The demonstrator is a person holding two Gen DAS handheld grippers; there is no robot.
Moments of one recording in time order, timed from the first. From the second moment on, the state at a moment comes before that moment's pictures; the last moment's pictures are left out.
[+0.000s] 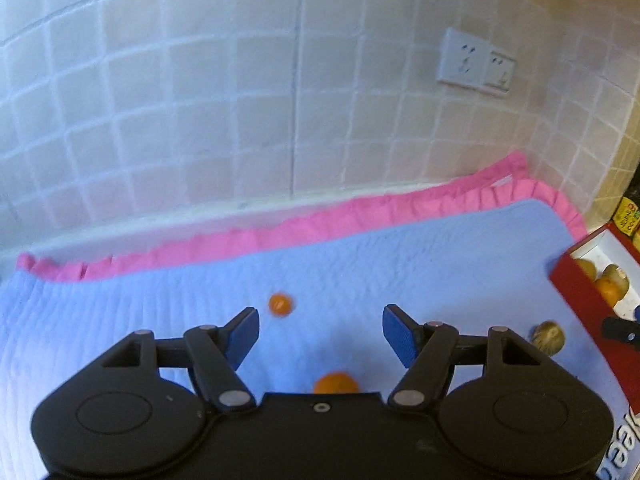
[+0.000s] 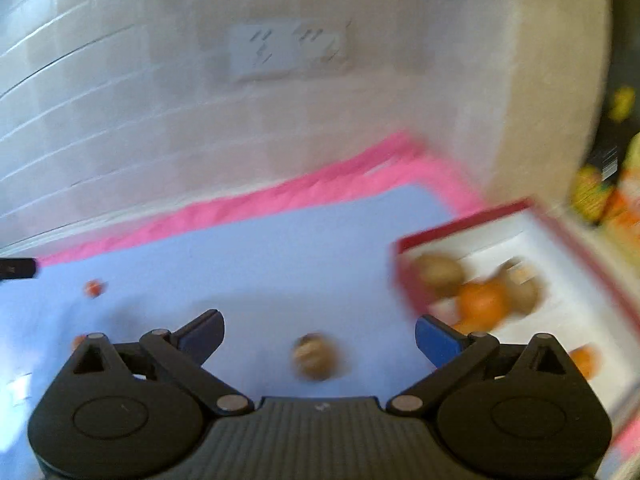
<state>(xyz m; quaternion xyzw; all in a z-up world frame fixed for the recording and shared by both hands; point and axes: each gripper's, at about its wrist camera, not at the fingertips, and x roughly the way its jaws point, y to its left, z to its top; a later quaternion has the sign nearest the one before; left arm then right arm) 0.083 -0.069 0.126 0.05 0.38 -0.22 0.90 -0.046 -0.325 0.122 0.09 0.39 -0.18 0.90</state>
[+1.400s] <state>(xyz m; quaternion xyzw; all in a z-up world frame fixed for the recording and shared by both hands) 0.097 -0.100 0.013 0.12 0.47 -0.26 0.84 0.016 -0.357 0.023 0.10 0.47 -0.24 0.84</state>
